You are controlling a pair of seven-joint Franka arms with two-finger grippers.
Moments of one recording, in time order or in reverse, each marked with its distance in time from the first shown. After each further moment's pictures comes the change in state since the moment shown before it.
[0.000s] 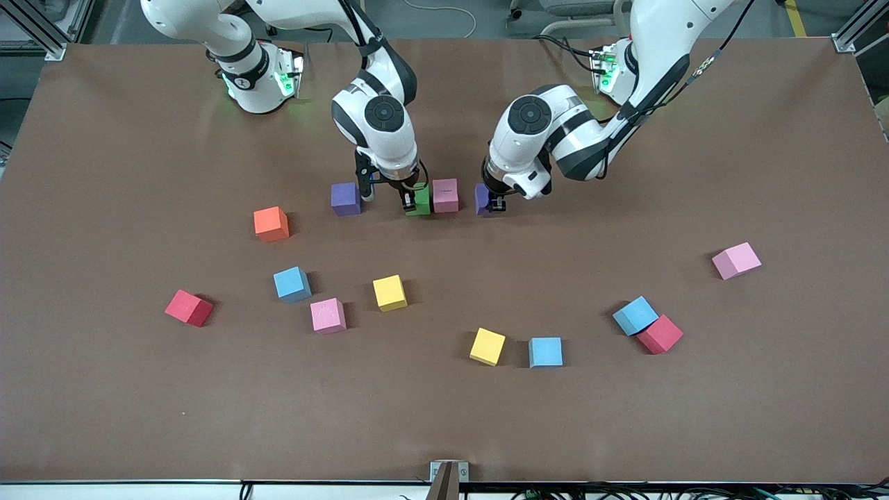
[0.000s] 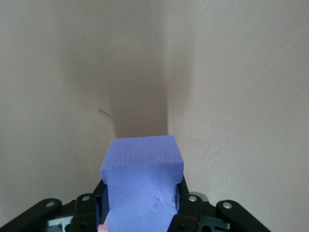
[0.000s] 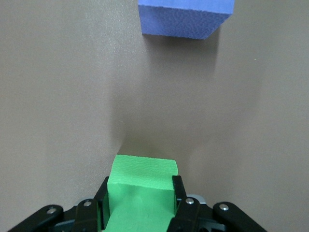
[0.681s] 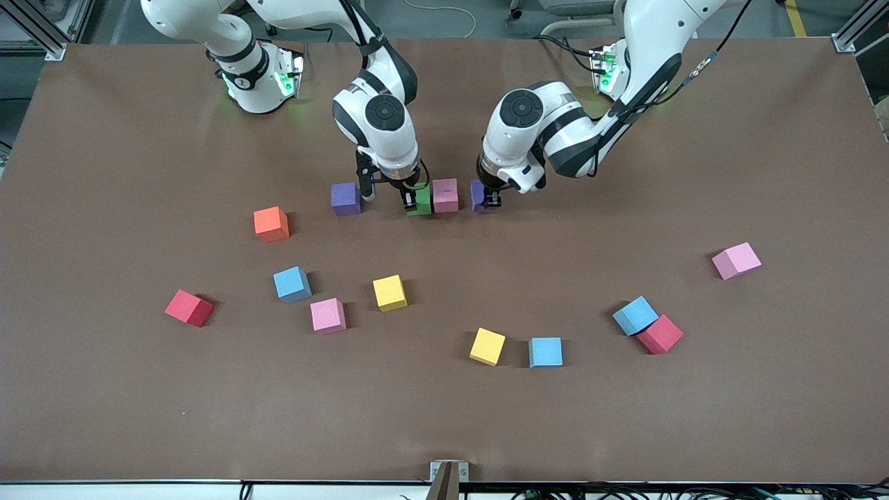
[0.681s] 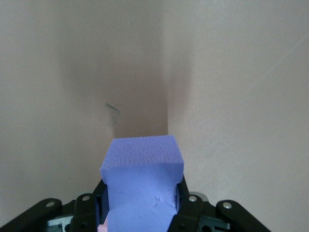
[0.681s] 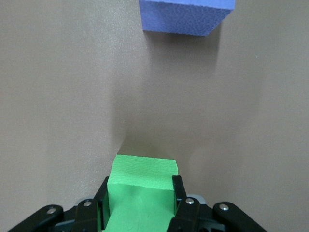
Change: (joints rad) left arm -0.027 0.012 0.001 -0.003 0.046 0.003 -0.064; right arm 0.004 0.001 0.000 0.000 0.000 0.008 0.000
